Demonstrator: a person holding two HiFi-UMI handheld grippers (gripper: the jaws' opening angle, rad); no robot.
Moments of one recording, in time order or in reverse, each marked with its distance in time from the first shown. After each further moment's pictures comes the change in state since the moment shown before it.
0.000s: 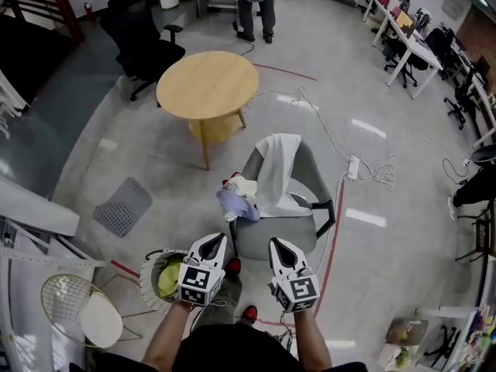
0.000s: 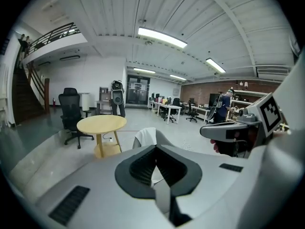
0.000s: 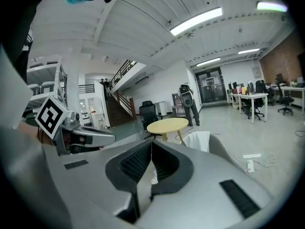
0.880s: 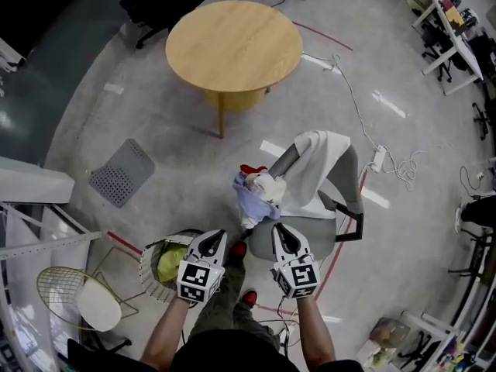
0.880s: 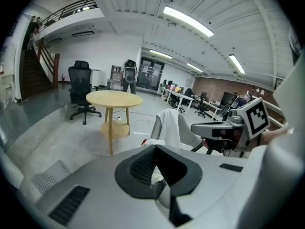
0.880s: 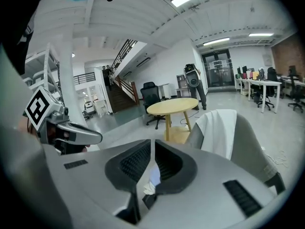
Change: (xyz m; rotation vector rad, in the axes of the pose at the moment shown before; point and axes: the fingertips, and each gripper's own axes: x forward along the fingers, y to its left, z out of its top) left arm 0.093 0.129 -0.086 -0.197 0.162 0.031; right arm 0.192 -0.028 -0.090 0.003 0.201 0.064
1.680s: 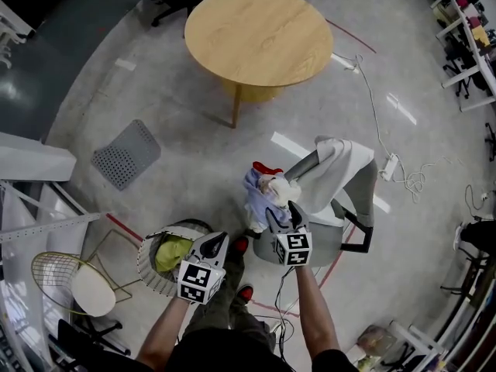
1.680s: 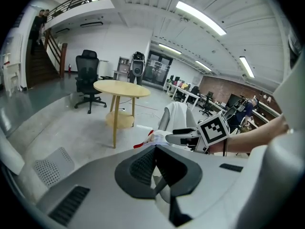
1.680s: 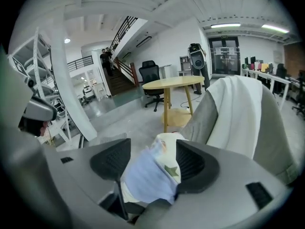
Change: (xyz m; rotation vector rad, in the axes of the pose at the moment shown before) left arm 0.013 0.036 -0.033 -0.098 0.071 0.030; right arm 0.127 -0.036 -0.084 -0.018 0.230 0.010
